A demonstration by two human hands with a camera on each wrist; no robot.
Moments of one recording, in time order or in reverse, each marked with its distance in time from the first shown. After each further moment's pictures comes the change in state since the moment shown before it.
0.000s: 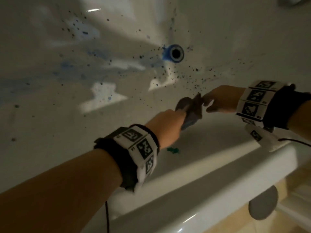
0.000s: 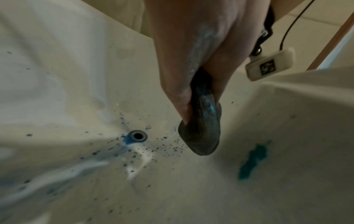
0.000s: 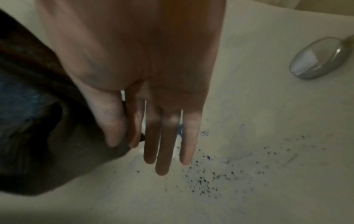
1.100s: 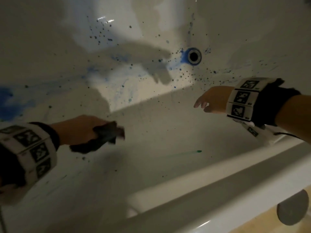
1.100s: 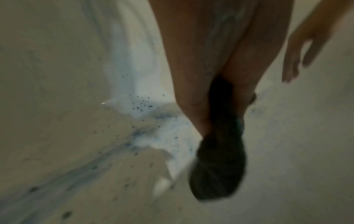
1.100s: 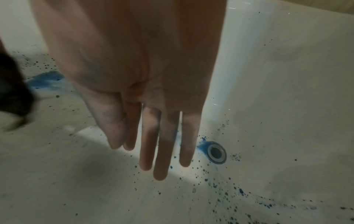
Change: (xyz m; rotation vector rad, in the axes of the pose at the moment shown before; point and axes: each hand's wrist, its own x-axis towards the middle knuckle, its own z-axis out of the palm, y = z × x) left_hand -0.133 -0.162 -0.059 -0.199 -0.353 -0.447; right_hand 0.015 -0.057 -0.013 -0.013 0.040 -0.137
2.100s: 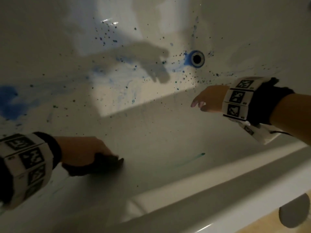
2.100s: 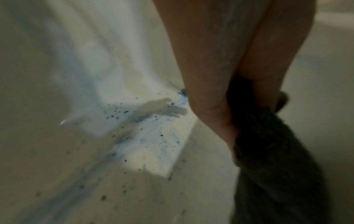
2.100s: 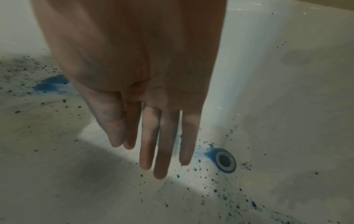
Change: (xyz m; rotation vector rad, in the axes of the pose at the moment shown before) left_hand 0.001 -0.021 0.023 0.110 -0.210 -0.016; right_hand 0.004 -0.016 -0.015 0.014 0.017 -0.016
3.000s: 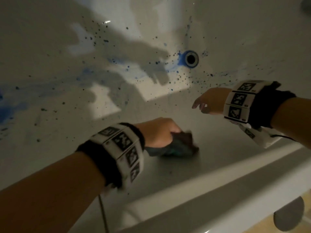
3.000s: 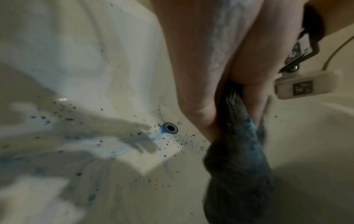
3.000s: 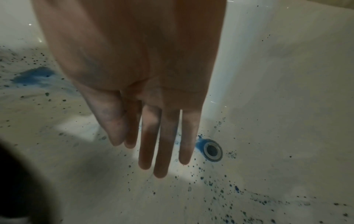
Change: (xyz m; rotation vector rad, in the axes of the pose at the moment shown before) left_hand 0.027 0.167 -0.026 -0.053 0.244 0.312; right_hand 0.002 0.021 0.009 -0.026 0.033 0.046
